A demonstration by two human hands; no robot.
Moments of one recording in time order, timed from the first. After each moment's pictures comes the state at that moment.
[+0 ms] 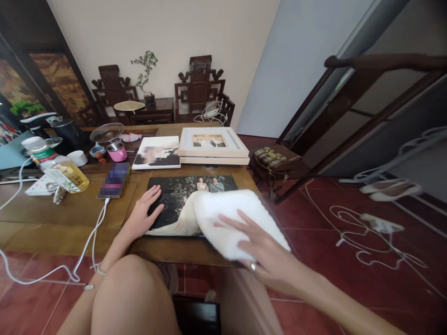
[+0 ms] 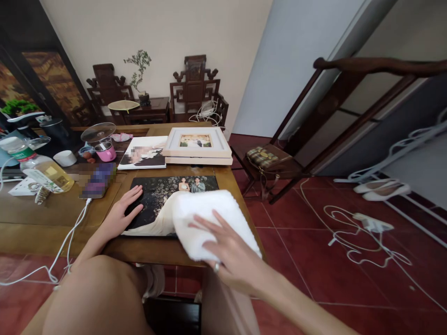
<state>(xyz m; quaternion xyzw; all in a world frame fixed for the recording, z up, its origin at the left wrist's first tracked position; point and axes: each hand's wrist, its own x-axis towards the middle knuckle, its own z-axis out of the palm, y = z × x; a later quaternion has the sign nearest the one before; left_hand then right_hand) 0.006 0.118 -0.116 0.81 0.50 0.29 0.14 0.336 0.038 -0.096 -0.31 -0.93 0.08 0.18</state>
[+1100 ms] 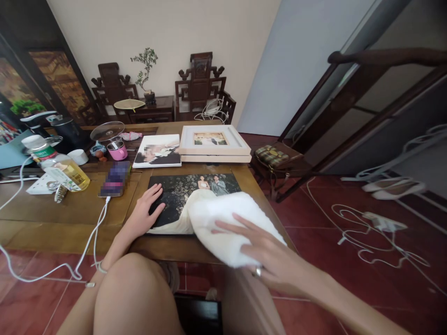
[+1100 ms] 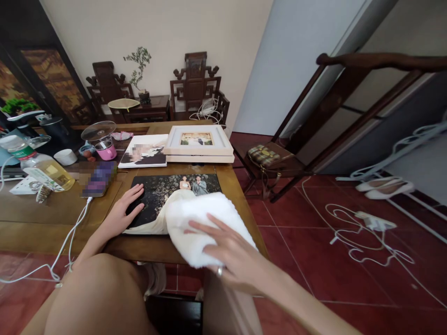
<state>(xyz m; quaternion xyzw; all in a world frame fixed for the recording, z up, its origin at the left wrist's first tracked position) 0.006 0.118 -0.116 0.81 0.49 0.28 0.13 0.336 0.035 -0.091 -0.28 -0.94 0.11 0.16</state>
